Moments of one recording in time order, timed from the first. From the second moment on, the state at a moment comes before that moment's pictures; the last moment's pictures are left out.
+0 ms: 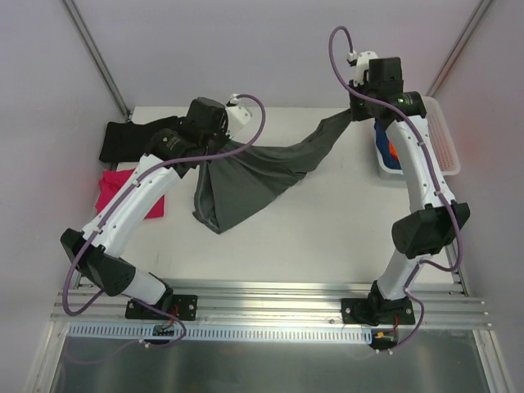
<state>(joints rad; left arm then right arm) -0.57 1.49 1.62 -0.88 -0.33 0.43 0.22 1.82 2.04 -0.87 0.04 -0.15</state>
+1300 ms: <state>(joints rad) -0.44 0.95 1.50 -0.44 -0.29 0.90 -0.06 1.27 2.10 -0.83 -0.29 0.20</state>
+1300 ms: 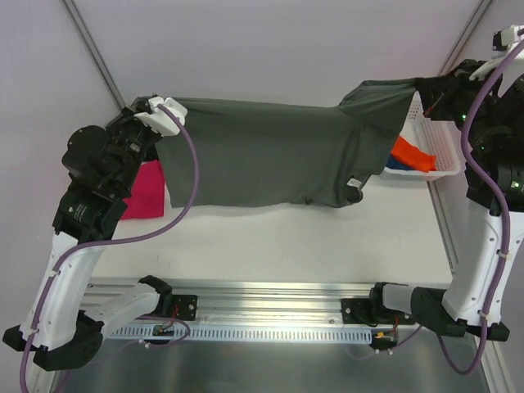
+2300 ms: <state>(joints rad) -0.43 0.94 1.47 -0.36 -0.23 1.06 -0.08 1.06 2.08 -0.77 -0.15 -0.12</state>
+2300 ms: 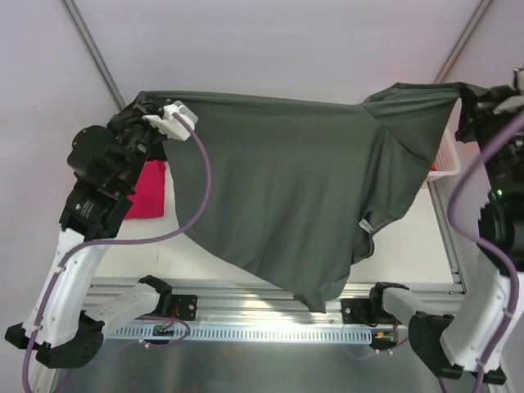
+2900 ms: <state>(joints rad) -0.42 0.65 1.44 -0.53 -0.20 1.06 -0.08 0.76 2.07 -1.10 -0.19 -0.21</state>
